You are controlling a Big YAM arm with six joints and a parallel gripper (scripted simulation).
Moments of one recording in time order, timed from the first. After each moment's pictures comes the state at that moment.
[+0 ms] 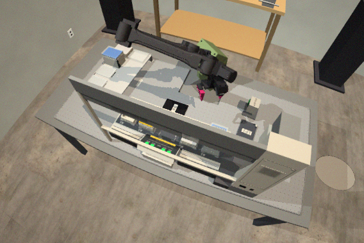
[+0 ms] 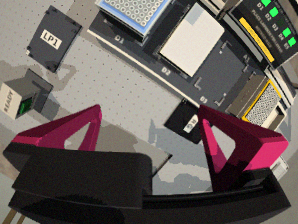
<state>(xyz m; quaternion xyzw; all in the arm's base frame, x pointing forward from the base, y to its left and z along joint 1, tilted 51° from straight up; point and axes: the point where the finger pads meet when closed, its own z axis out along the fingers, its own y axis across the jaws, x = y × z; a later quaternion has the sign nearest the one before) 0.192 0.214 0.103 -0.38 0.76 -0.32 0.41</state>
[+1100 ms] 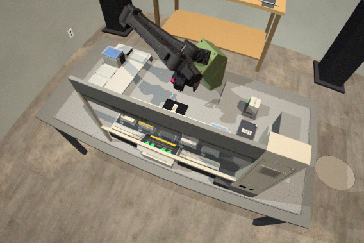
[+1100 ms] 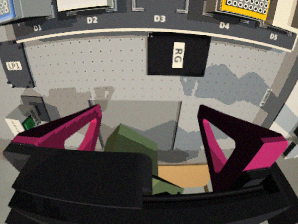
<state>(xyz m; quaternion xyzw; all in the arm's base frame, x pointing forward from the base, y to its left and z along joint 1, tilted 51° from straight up) 0.188 0.069 0.140 -0.10 0.89 -0.23 0.37</state>
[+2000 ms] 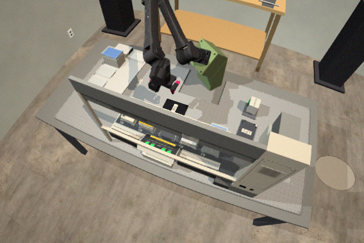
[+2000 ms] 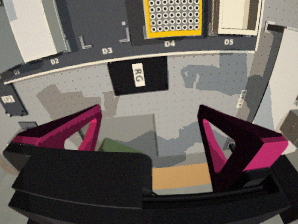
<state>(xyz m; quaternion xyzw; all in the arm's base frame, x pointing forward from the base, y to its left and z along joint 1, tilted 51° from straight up) 0.219 0.004 0.218 -0.04 0.90 -0.22 0.39</state>
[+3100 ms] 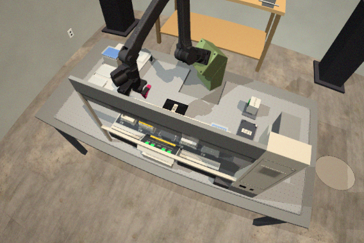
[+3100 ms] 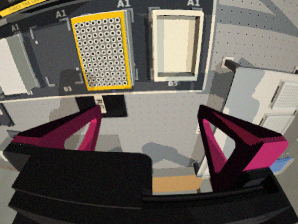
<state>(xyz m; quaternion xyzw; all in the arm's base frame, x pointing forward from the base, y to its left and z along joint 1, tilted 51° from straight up) 0.277 -0.075 0.324 -0.07 0.89 -0.22 0.38</state>
